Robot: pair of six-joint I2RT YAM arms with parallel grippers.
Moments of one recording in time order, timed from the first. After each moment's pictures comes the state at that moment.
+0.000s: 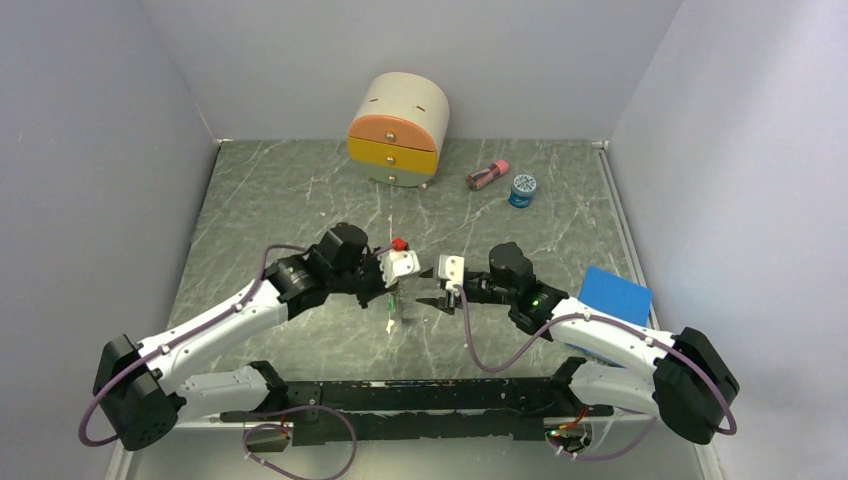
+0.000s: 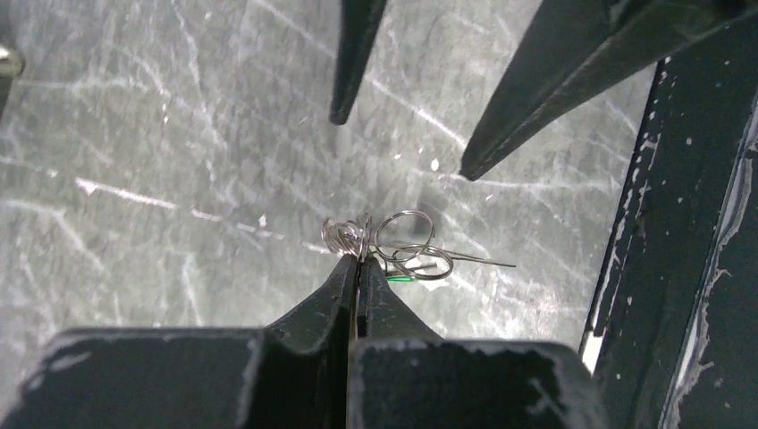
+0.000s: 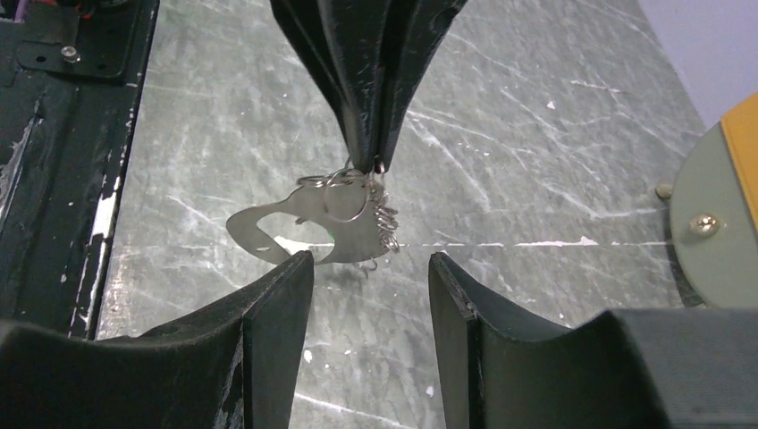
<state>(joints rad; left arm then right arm) -0.80 1.09 0.82 -0.39 0.32 0.42 0.78 1.09 0.52 0.31 -0.61 -0.45</state>
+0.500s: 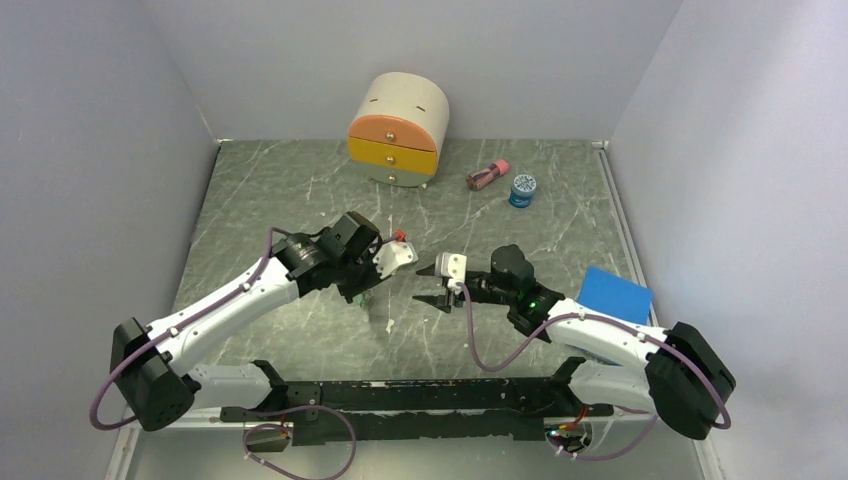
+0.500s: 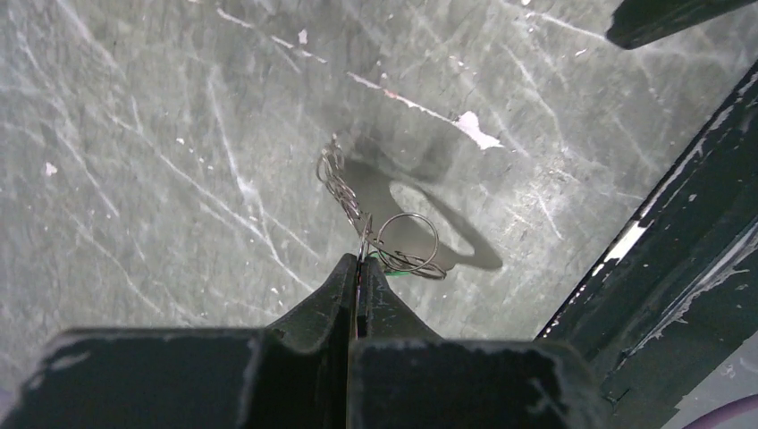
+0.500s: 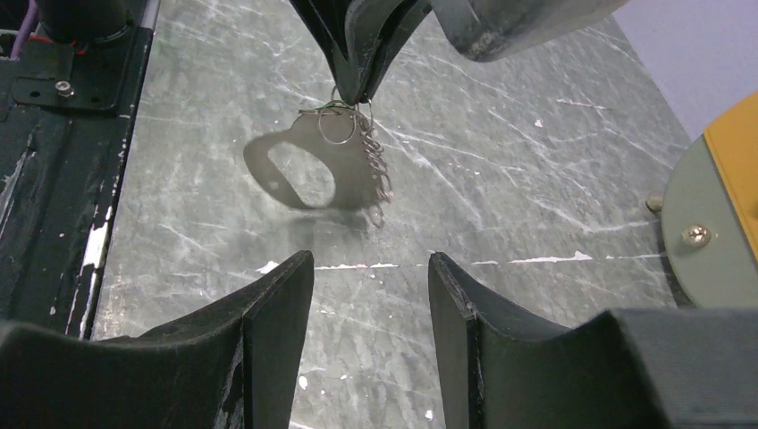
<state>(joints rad) -0.80 1.23 1.10 -0.87 0.03 0.37 0.78 1.12 0.48 0.46 -0.61 -0.39</state>
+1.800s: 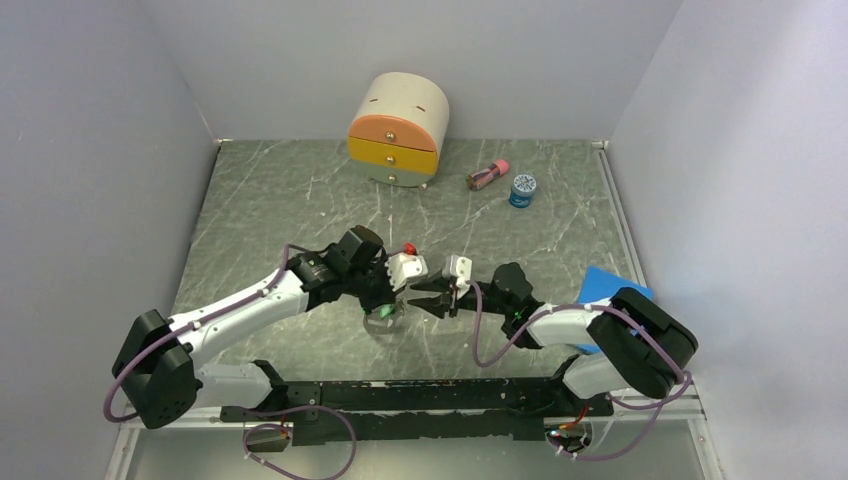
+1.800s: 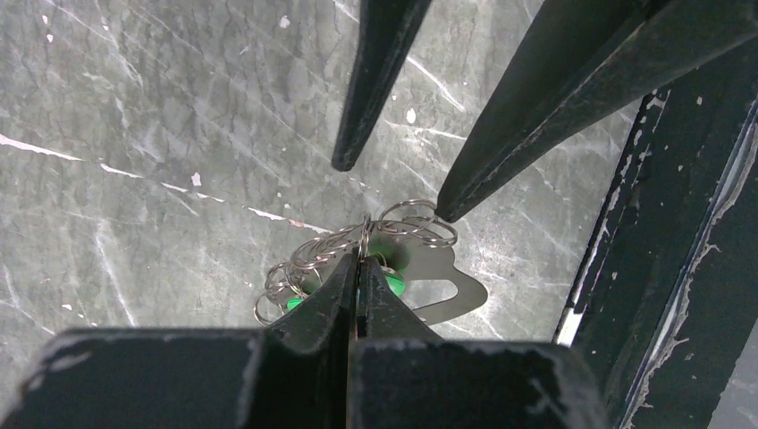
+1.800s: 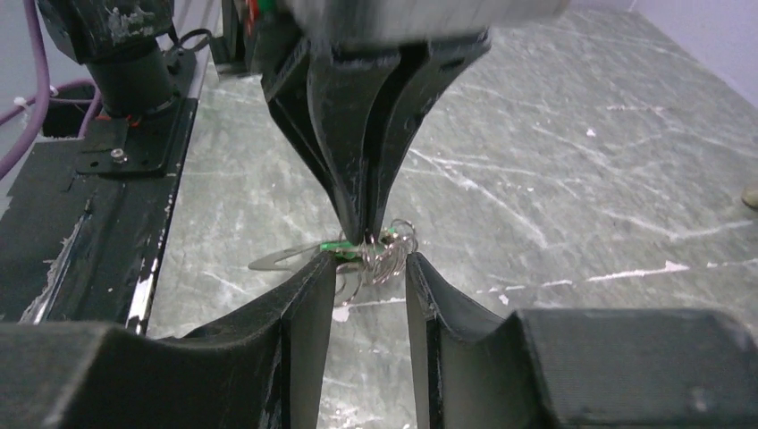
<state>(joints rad) -0.80 1.24 0.87 -0.49 0.30 0.36 0.77 1.39 0.29 1.10 -0.65 -0.09</state>
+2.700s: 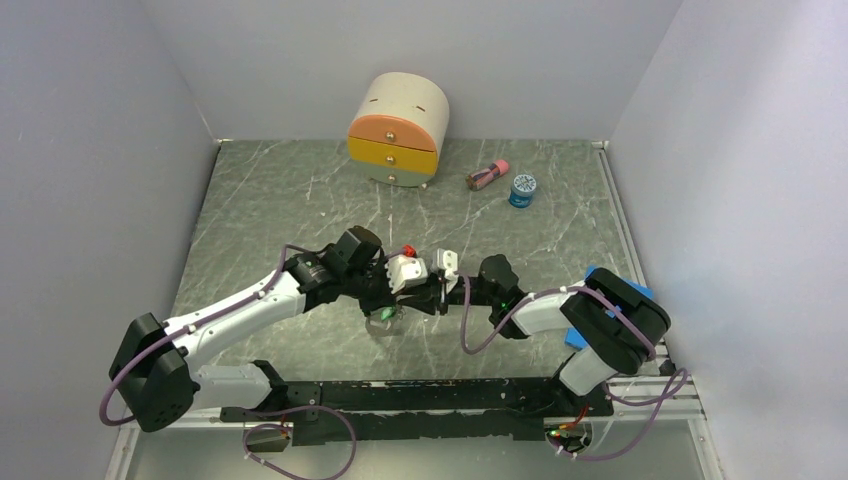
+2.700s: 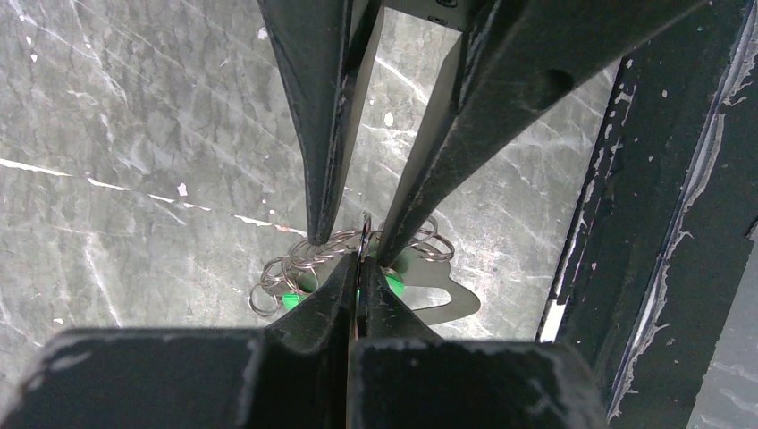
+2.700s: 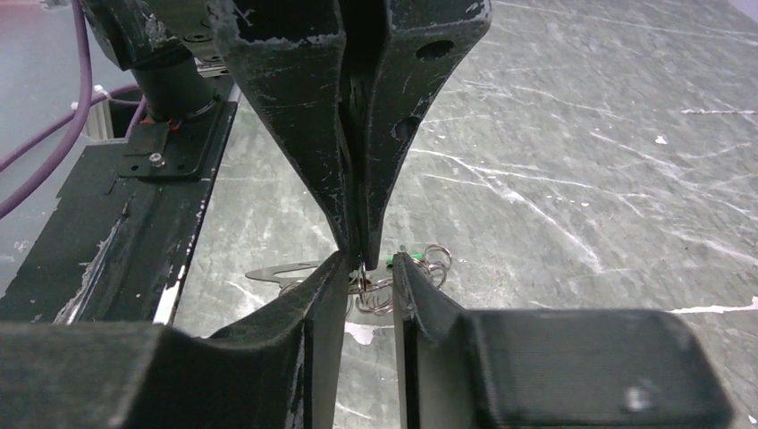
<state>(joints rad) -0.81 1.22 0.88 -0.51 0.34 0.39 0.77 1.55 0.39 1.16 -0.77 -0.02</state>
